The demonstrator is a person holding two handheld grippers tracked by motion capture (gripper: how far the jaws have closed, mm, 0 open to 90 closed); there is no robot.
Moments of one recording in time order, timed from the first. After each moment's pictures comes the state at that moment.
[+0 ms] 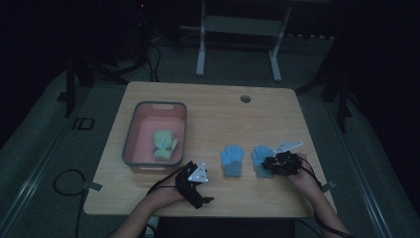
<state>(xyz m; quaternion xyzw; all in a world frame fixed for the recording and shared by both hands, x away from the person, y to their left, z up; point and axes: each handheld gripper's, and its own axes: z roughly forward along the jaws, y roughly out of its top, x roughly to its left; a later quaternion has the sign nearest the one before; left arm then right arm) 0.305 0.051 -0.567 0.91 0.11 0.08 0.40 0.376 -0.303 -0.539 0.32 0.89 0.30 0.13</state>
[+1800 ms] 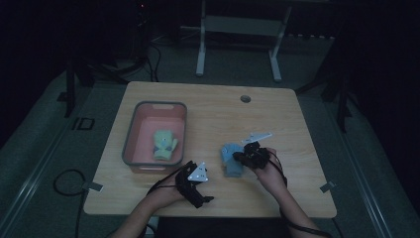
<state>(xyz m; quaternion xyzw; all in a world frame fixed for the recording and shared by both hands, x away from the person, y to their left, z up) 0.306 0.051 -0.566 0.91 0.12 0.08 0.40 0.372 -0.192 -0.512 0.36 0.87 0.33 0.11</state>
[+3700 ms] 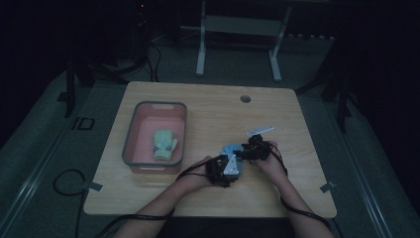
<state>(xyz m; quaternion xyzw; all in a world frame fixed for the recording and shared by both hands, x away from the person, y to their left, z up) 0.345 -0.036 -0.557 0.92 0.05 0.17 0.35 0.425 -0.218 -0.547 0.38 0.85 0.34 0.08</state>
